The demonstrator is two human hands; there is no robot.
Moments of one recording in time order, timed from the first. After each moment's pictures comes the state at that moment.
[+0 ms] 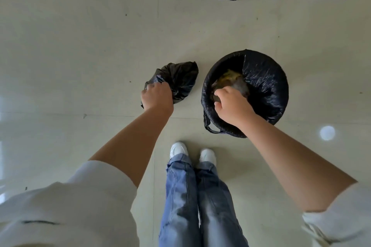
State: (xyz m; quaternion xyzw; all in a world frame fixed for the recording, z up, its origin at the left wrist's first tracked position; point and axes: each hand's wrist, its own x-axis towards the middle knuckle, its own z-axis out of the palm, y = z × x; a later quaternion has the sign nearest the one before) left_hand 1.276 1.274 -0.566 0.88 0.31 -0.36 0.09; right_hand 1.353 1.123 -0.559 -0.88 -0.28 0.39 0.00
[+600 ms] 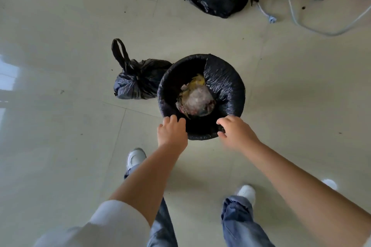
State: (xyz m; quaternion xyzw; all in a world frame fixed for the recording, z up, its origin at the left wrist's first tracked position) left_hand 1.289 1.031 -0.587 0.86 0.35 -0.34 0.15; right_hand 1.409 0.919 -0.576 -0.82 -0.39 0.41 -0.02
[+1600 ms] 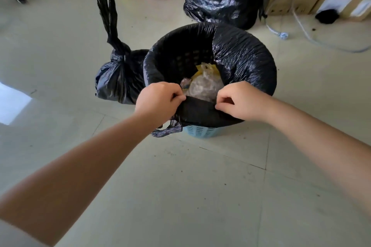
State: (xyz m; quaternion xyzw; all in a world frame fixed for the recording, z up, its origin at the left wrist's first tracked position) left_hand 1.256 1.024 -0.744 0.93 0.33 0.05 0.17; right_hand 1.405 0.906 -0.740 -0.75 -0.60 0.22 0.14
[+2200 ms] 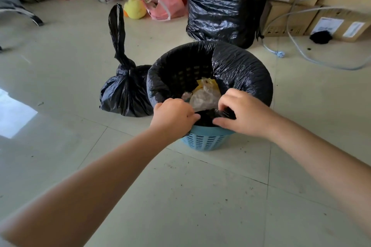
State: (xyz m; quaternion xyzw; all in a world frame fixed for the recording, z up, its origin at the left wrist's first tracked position) left_hand 1.267 0.999 -0.742 0.93 0.33 -0.03 0.15; right_hand 1.401 0.891 -0.742 -0.78 -0.60 0.12 0.13
